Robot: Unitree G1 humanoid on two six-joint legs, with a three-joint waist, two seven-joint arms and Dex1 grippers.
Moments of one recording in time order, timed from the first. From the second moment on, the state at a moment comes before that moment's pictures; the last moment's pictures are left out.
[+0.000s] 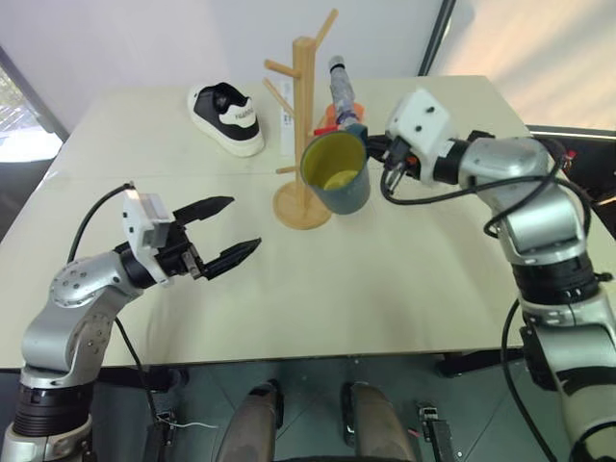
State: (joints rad) left arm -0.18 0.64 0.22 -0.36 -0.66 0.35 -0.88; right arm -0.92 -0.65 0.19 0.00 0.08 0.54 0.78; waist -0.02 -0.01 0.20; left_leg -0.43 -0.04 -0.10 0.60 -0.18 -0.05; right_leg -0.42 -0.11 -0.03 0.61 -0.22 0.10
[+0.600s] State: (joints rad) left arm -0.19 0.63 0.22 -0.38 -0.67 0.35 -0.85; right arm -1.11 -0.50 0.25 0.38 -0.02 0.36 0.82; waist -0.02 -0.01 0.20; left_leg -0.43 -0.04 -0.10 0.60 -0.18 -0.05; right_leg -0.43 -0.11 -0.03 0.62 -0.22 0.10
